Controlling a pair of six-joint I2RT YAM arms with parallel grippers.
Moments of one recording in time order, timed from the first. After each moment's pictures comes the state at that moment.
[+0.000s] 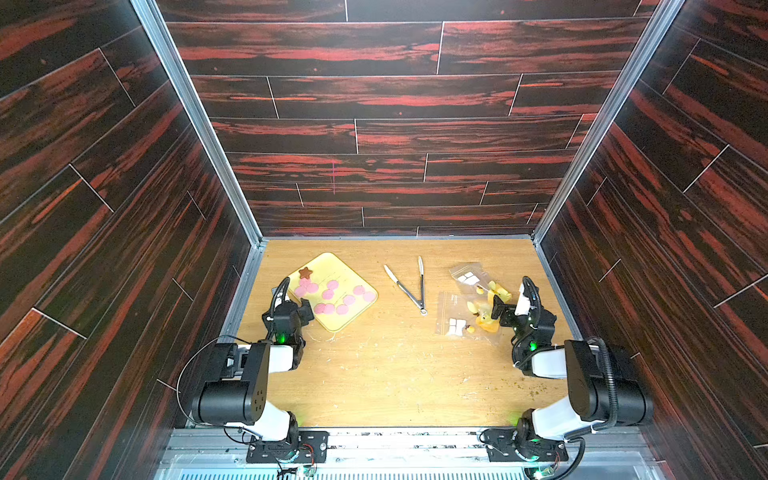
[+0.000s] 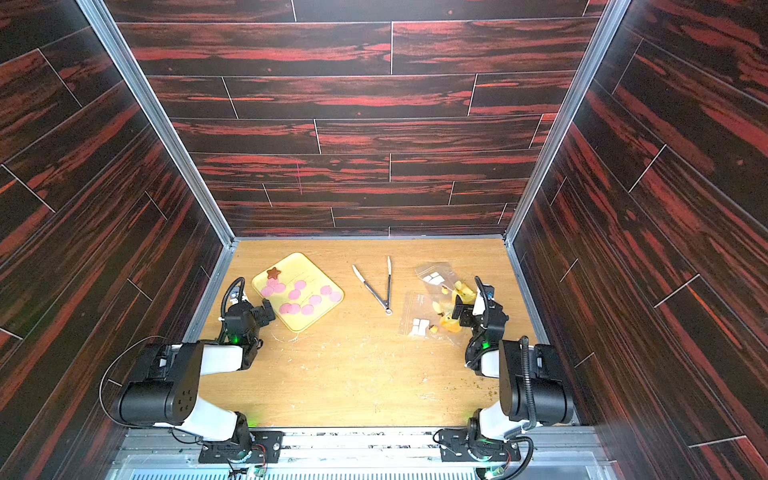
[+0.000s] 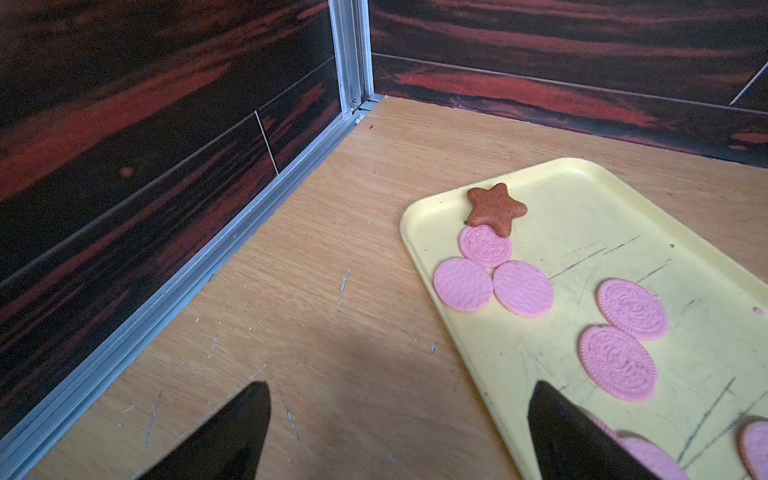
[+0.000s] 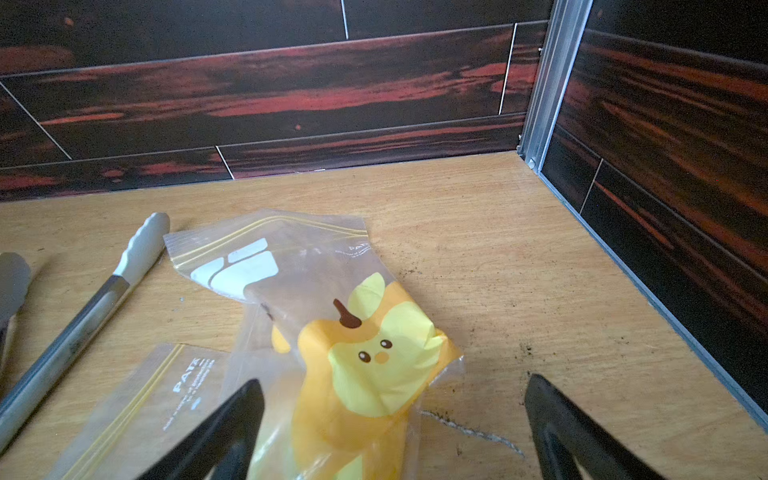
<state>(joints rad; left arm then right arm) 0.03 1.54 0.39 0.73 -0.33 -0.16 -0.08 1.54 0.31 0.99 -0.08 0.04</state>
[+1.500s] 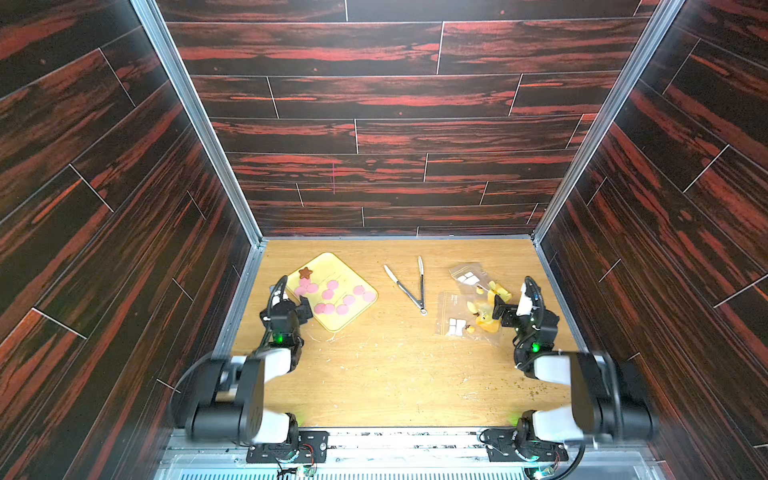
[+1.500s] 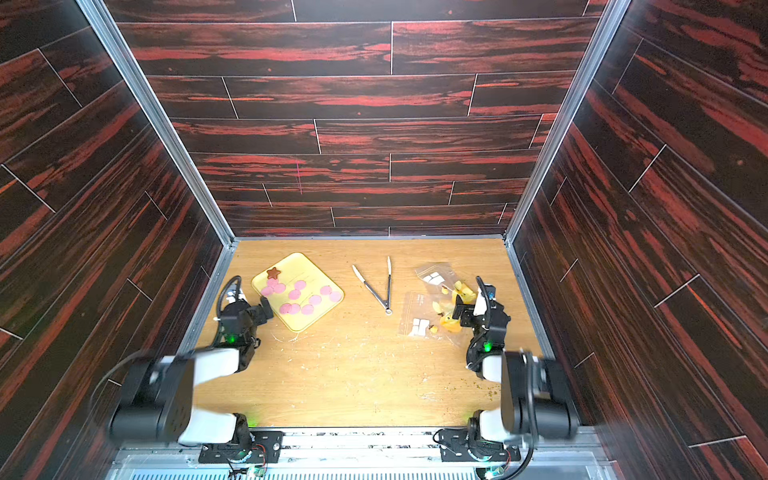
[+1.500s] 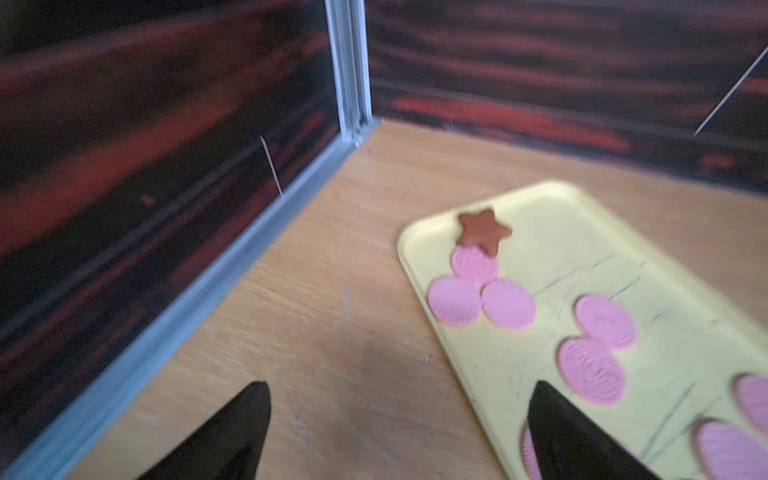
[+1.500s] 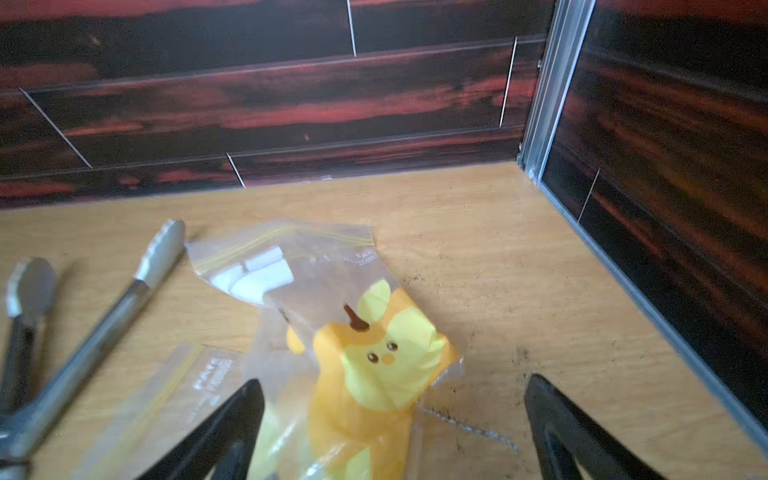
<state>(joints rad) 0.03 1.33 0.40 0.59 -0.33 -0.16 -0.08 1.35 0.32 0.83 -0.10 0.05</state>
